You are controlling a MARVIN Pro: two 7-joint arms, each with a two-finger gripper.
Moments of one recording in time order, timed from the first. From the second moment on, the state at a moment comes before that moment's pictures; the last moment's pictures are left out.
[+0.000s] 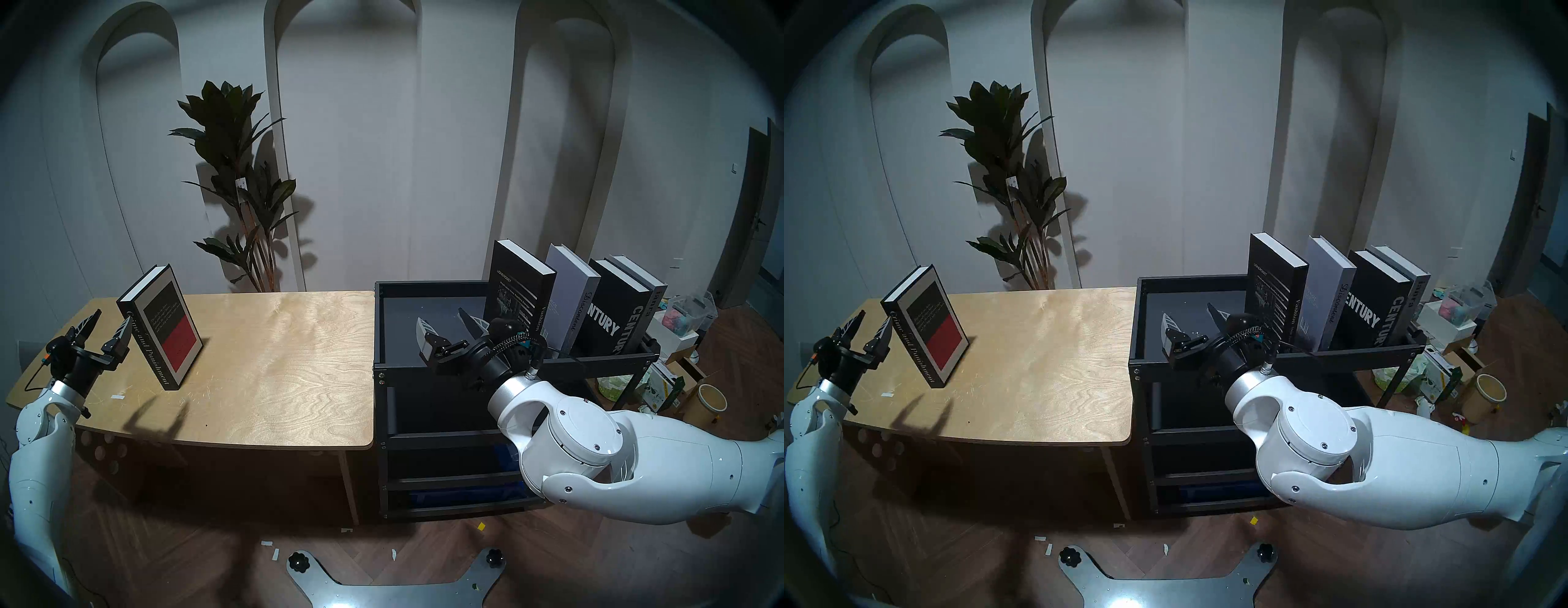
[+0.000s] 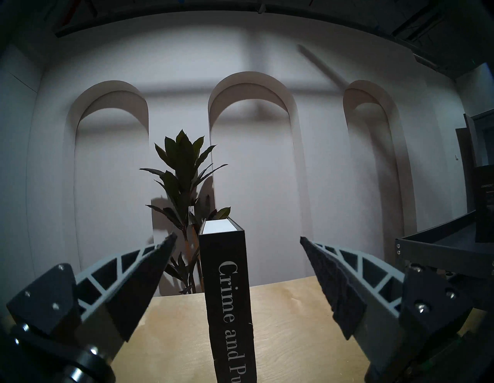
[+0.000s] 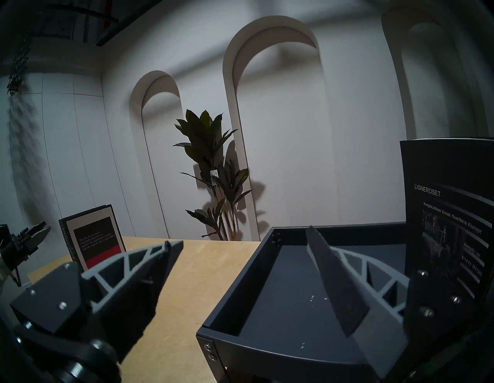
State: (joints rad) left arm 1.64 -0.77 -1.96 -1.12 -0.84 -0.35 -0.70; right arm -0.98 -0.54 0.37 -2.20 1.02 -0.26 -0.66
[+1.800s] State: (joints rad) left arm 1.17 -0.74 -1.55 -0.73 -0.78 -0.38 -0.64; right arm -0.97 -0.57 0.37 -2.14 1.00 -0.26 -0.71
